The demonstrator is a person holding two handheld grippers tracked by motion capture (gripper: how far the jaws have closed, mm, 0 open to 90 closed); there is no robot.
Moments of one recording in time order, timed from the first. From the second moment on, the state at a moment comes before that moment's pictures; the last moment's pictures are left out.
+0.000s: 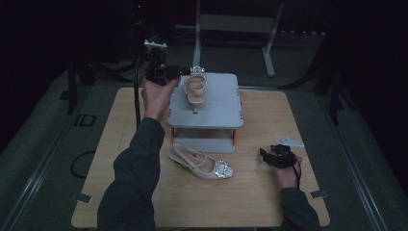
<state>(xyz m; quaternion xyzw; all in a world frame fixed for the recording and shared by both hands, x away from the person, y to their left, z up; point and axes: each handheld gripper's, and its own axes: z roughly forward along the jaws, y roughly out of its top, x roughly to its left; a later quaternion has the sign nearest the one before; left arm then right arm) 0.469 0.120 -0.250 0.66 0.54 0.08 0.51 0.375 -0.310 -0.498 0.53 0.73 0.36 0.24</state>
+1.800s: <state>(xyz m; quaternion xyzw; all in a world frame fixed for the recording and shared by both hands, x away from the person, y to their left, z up) 0.378 0.185 -0.399 0.76 0.49 0.12 0.41 0.315 -0.224 -0.473 0.37 0.82 0.39 0.21</state>
